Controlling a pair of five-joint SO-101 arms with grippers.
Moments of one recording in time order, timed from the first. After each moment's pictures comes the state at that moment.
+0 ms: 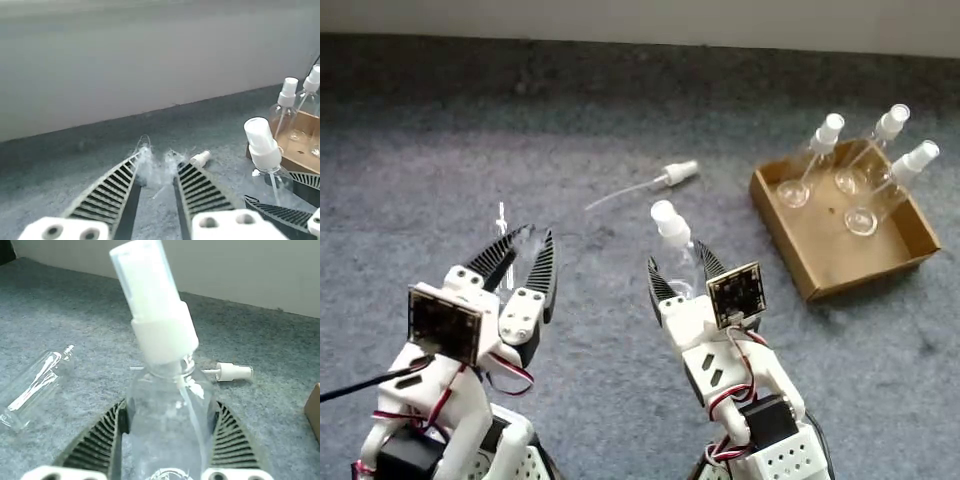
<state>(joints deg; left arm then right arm) 13.9 -99.8 60.8 56.6 1.4 -27.1 -104.4 95.7 30.7 1.1</state>
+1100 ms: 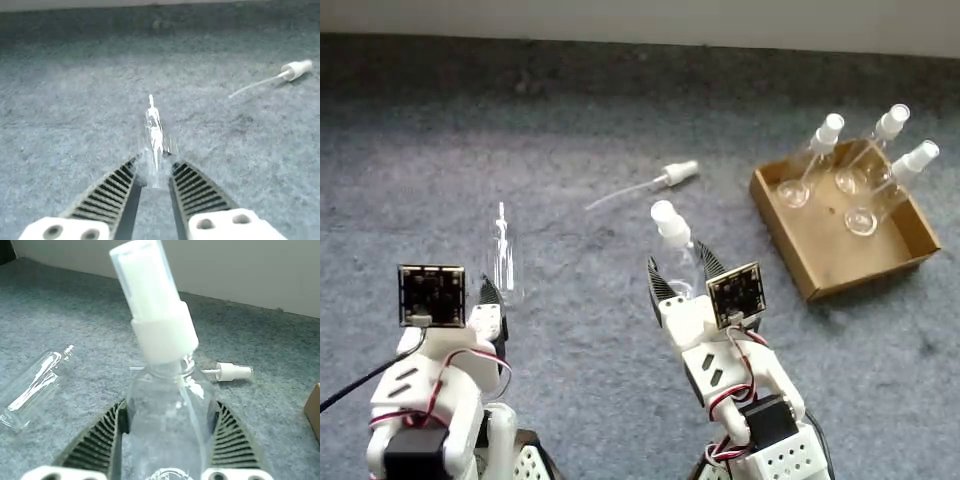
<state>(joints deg) -8.0 -104.2 66.2 78.4 1.4 -27.0 -104.4 95.7 30.7 1.1</state>
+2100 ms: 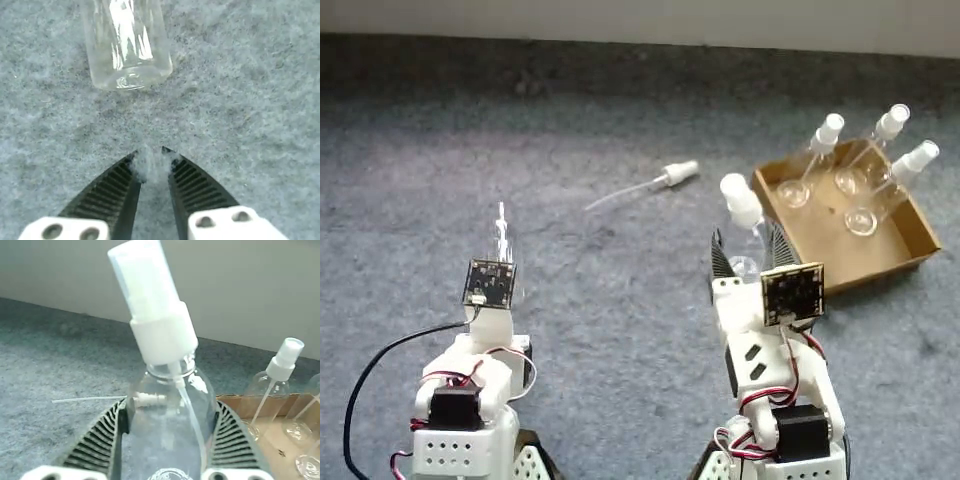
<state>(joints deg) -5.8 -104.2 95.6 78.4 1.6 -9.9 -104.5 80.5 40.1 7.5</state>
